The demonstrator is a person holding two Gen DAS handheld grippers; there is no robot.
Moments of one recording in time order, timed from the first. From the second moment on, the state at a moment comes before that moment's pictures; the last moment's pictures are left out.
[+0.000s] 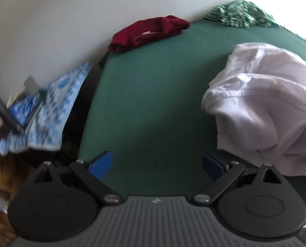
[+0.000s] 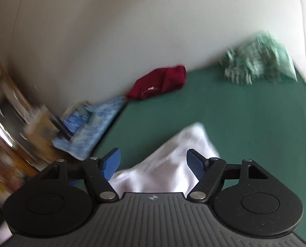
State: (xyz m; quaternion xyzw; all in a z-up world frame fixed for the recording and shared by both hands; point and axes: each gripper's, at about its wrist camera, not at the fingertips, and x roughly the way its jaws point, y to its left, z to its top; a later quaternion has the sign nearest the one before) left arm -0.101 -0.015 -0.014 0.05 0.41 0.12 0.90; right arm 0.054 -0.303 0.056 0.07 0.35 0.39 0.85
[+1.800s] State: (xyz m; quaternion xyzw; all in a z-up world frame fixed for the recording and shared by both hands) left arm -0.105 -0.144 0.011 0.09 0.37 -0.05 0.92; right arm 0.080 -0.315 -0.051 -0.09 0.37 0.24 0.89
